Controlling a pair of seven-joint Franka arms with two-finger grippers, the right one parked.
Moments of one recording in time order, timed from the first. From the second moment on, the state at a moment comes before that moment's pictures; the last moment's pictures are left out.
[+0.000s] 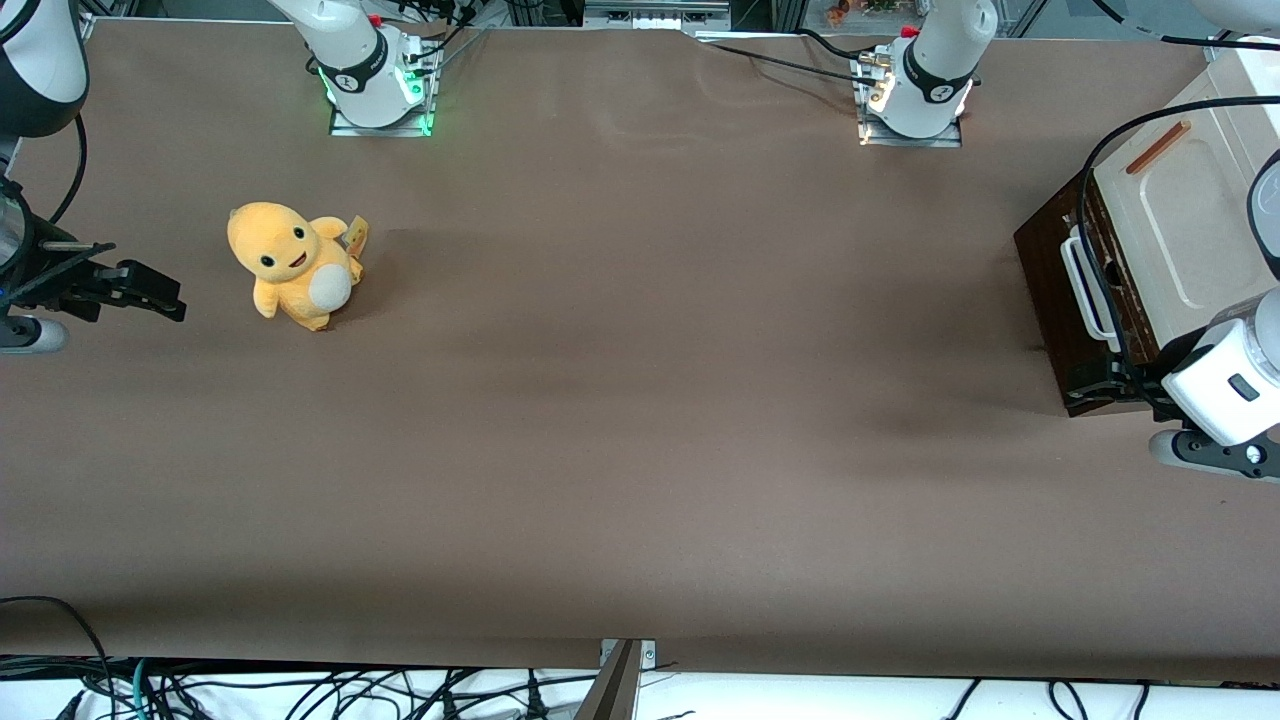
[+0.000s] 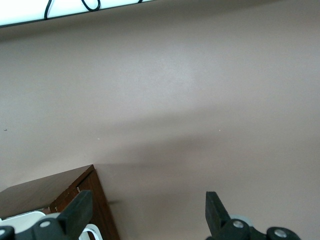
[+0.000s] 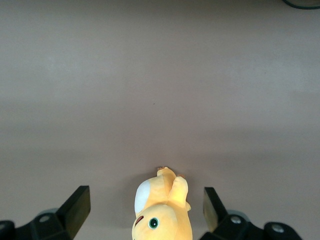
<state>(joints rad) -0.02 0.54 0.00 -0.99 0.02 1.50 0.13</state>
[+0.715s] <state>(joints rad) -0.02 0.50 0.00 -1.02 0.02 1.48 0.13</state>
